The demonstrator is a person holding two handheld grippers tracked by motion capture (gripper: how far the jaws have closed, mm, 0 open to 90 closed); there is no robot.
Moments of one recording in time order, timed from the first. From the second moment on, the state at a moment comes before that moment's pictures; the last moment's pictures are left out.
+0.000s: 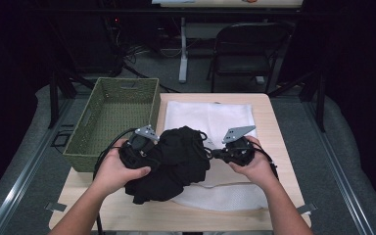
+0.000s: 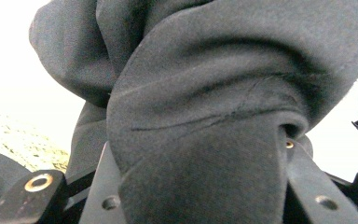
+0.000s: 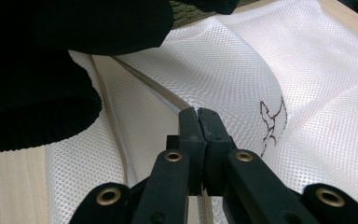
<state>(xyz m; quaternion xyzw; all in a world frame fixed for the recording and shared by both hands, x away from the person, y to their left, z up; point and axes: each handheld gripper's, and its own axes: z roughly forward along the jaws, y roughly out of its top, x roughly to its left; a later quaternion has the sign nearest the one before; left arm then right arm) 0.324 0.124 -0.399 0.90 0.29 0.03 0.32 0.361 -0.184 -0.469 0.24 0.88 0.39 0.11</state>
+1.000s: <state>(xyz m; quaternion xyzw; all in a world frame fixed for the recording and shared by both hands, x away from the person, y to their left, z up) 0.308 0.119 -0.419 0.91 0.27 0.01 0.32 0.362 -0.185 -0.466 0.26 0.86 0.41 0.13</state>
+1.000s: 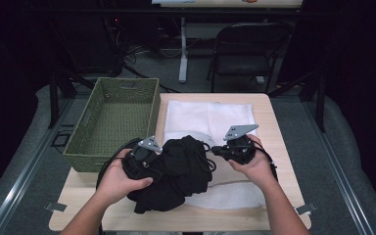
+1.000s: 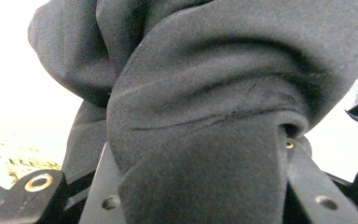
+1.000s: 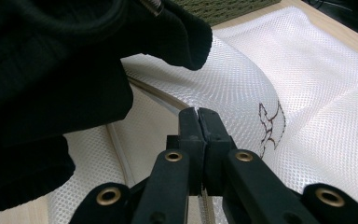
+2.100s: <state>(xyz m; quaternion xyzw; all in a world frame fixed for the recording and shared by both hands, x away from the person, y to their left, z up) 0.280 0.104 -0.448 0.92 0.24 -0.01 0.32 0.362 -0.180 -0.468 0.27 0.86 0.42 0.13</state>
